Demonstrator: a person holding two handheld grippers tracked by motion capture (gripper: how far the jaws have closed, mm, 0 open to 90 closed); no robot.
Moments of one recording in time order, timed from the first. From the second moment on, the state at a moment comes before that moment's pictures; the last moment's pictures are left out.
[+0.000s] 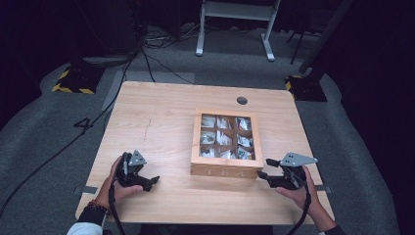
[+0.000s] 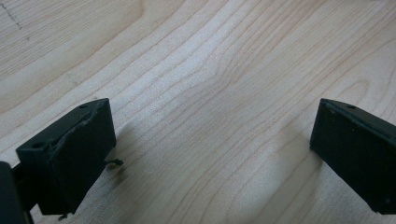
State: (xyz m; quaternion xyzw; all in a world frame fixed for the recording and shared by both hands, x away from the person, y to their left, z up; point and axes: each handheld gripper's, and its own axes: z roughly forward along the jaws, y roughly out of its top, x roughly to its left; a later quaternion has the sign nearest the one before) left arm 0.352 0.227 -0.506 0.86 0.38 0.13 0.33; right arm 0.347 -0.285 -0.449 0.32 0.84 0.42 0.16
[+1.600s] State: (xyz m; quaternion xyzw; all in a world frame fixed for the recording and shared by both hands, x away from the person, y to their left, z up) left arm 0.351 0.226 -0.506 0.85 0.38 0.14 0.33; right arm 0.353 -0.268 -0.443 0.33 0.83 0.42 0.16
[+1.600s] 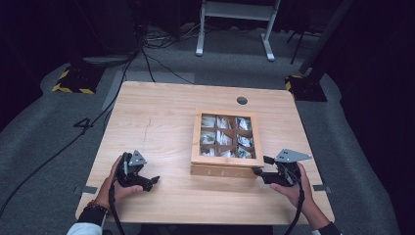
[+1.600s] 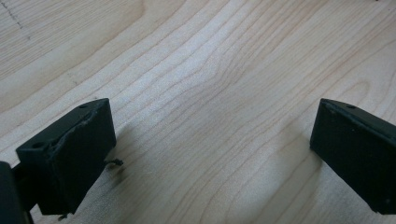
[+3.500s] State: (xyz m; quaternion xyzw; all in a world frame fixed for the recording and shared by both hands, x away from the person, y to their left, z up) left arm 0.386 0.098 -0.374 0.84 0.22 0.25 0.43; right arm 0.367 -0.261 -0.386 0.34 0.76 0.49 0.24
